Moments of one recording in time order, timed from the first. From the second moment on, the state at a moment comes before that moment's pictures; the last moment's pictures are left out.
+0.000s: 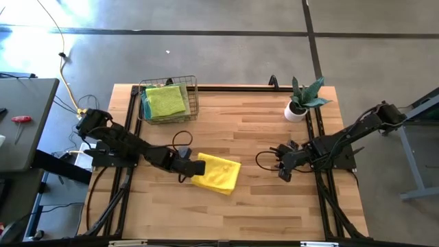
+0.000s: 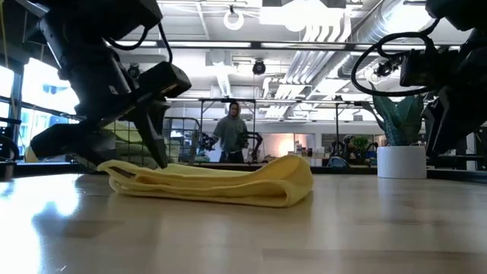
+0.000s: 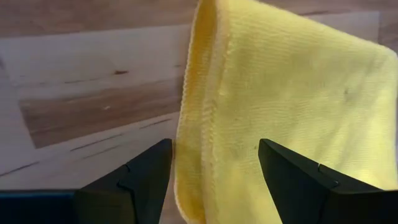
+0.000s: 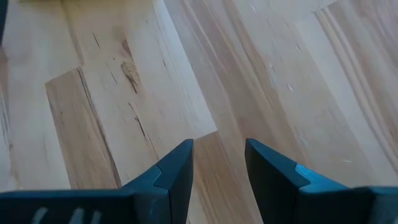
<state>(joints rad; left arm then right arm) -0.20 1.60 0.71 -0.21 -0.26 -1.69 0.38 1.00 0.44 -0.52 0.21 0.73</state>
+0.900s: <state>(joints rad) -0.17 1.74 0.72 0.06 -0.27 -1.60 0.38 0.99 0.44 -0.50 0.21 0.73</state>
